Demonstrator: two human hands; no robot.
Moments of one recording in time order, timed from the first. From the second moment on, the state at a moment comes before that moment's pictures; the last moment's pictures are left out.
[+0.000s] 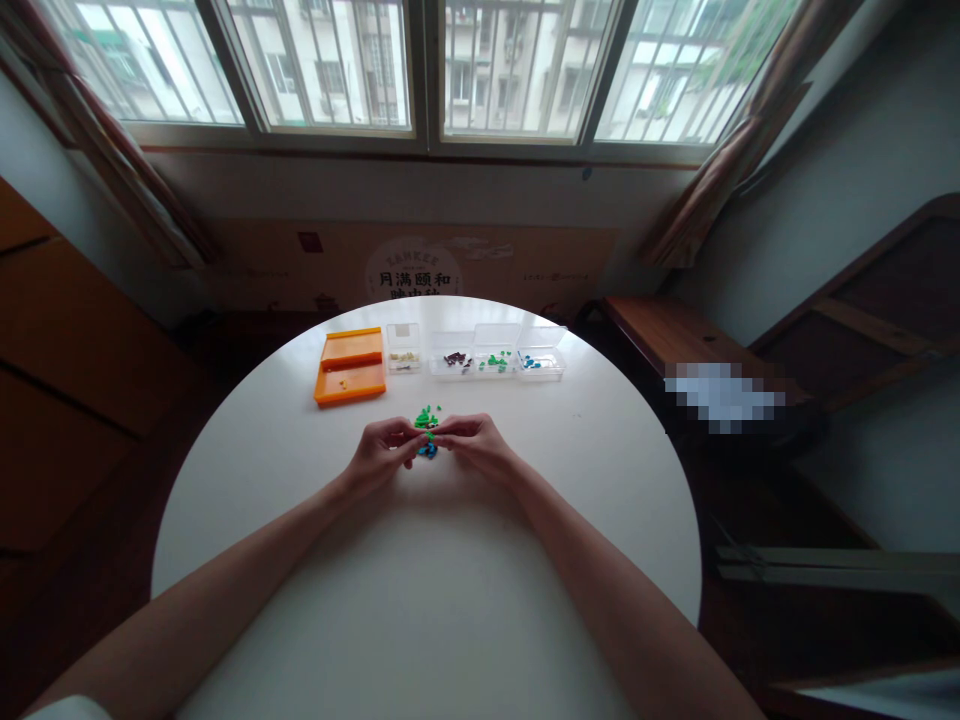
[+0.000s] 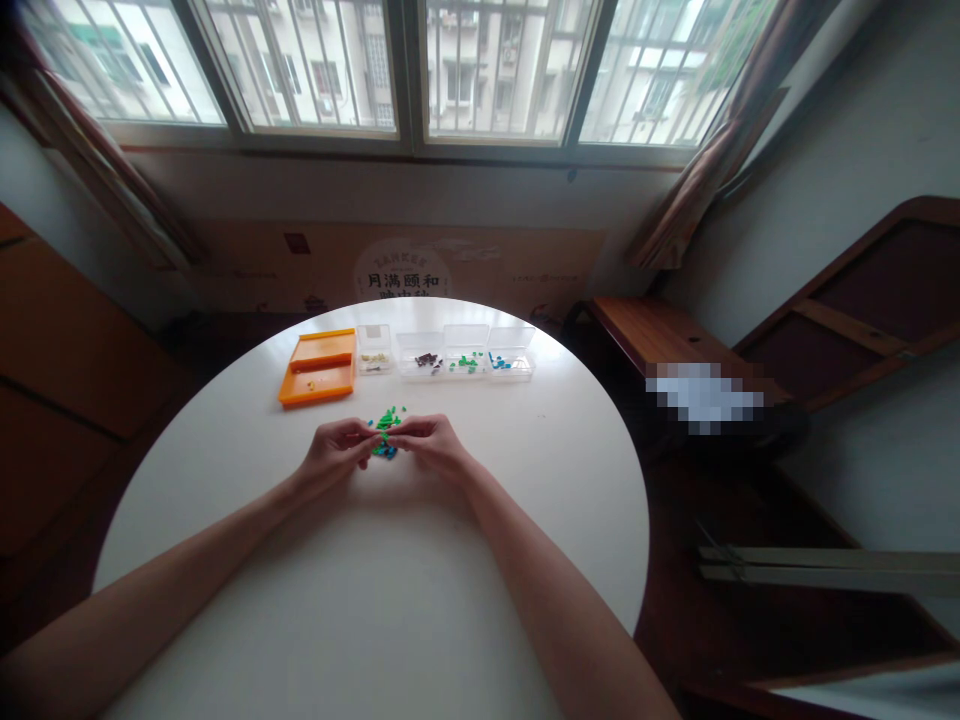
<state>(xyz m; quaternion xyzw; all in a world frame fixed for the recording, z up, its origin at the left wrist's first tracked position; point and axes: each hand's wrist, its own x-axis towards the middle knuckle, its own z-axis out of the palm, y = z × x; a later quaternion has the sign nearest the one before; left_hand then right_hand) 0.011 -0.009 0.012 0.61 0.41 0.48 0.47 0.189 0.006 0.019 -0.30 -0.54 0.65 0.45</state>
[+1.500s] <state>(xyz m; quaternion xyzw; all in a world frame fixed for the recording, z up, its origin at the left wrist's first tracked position) 0.010 -0.011 0.010 0.62 0.40 0.47 0.49 0.187 0.006 0.019 -0.31 -0.53 0.65 0.45</state>
